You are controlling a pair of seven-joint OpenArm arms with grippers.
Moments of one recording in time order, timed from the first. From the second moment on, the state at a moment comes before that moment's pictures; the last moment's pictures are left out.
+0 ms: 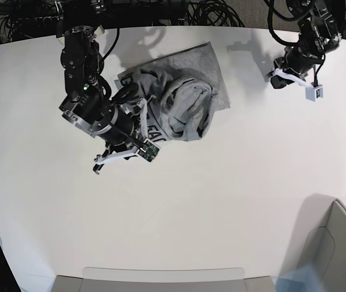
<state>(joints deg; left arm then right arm) 21.2 -6.0 -30.9 101.7 -41.1 -10.1 60.1 4.4 4.4 -11.2 115.9 3.3 44.1 -65.7</state>
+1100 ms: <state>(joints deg) 19.7 -6.0 -30.8 101.7 -41.2 -10.1 60.3 9.4 4.3 -30.6 103.3 3.5 44.2 -65.5</state>
